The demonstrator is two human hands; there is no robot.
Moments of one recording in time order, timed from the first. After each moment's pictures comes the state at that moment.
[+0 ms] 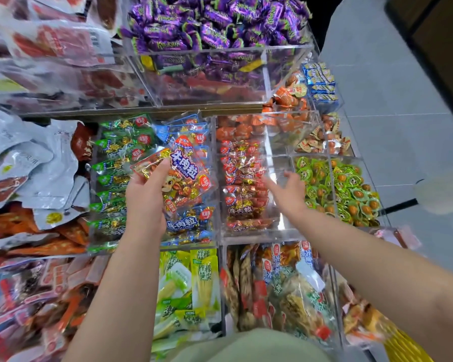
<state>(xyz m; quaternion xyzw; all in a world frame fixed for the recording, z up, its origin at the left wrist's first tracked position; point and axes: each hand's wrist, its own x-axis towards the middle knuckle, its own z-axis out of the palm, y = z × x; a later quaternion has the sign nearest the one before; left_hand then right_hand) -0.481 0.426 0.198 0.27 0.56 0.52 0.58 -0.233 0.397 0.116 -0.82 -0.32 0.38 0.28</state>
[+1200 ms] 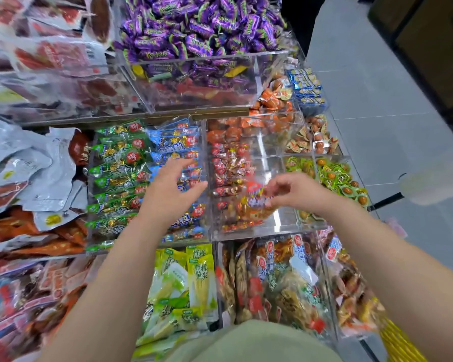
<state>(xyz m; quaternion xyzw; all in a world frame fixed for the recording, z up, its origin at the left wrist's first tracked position) -0.468 0.420 0.199 0.72 0.59 0.20 0.32 -0.190 0.364 0.185 -0.66 -0.59 0.43 0.18</state>
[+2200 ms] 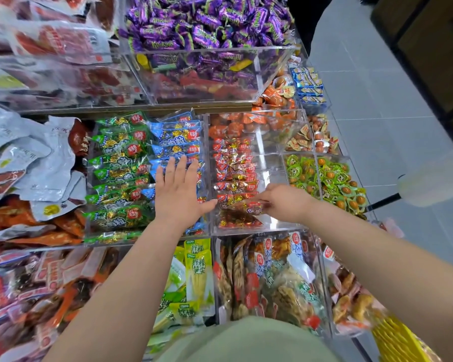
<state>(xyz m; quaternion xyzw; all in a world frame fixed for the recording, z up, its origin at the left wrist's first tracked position) -0.455 0.421 0.147 0.81 0.59 -0.02 0.02 -0.210 0.373 0.150 -0.60 -0.76 0.23 -0.11</state>
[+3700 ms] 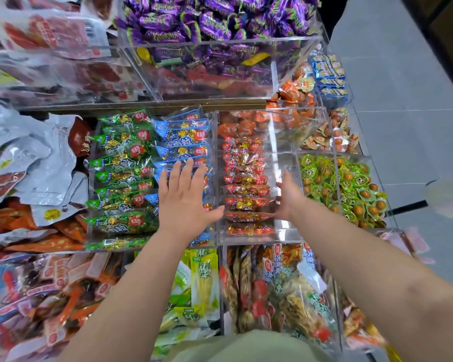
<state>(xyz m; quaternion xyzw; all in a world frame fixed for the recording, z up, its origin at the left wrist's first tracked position) -0.455 0.417 0.146 0.81 0.59 0.03 0.04 -0.222 0.419 0.087 -0.67 0.05 0.65 0.36</state>
